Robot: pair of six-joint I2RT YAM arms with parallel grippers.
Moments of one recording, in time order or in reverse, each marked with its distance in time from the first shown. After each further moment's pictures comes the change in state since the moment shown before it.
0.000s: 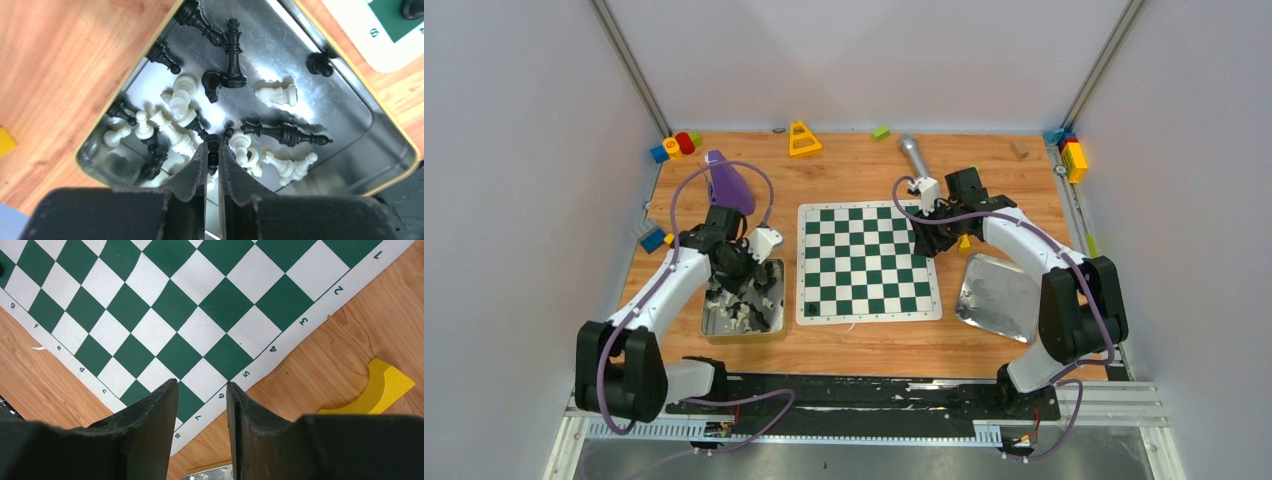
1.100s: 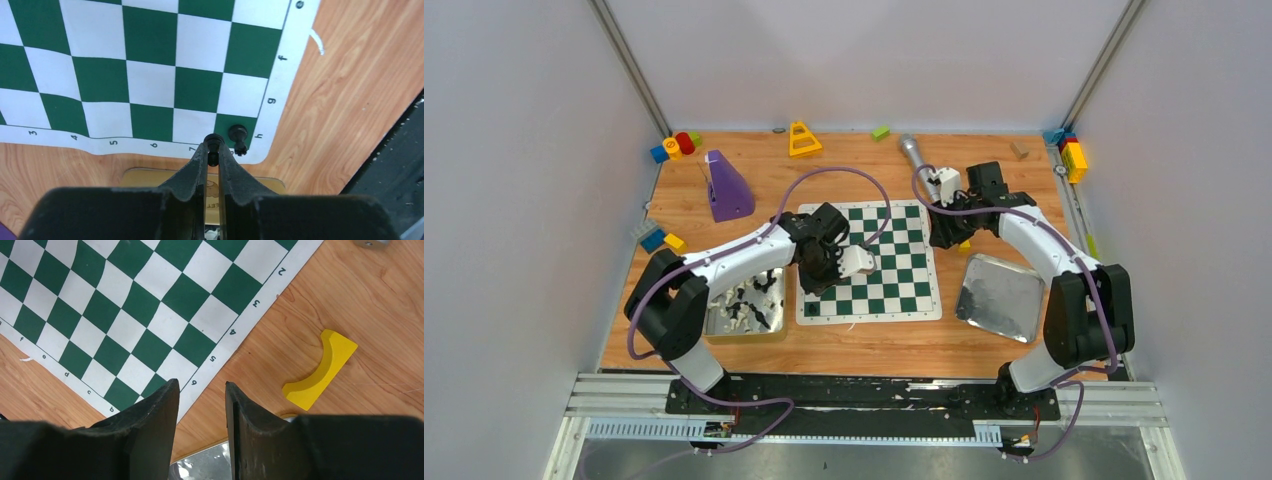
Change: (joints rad) left arm -0.564 0.337 0.347 -0.070 0.068 0.037; right arm -0.091 -0.036 0.012 -0.018 0.010 0.011
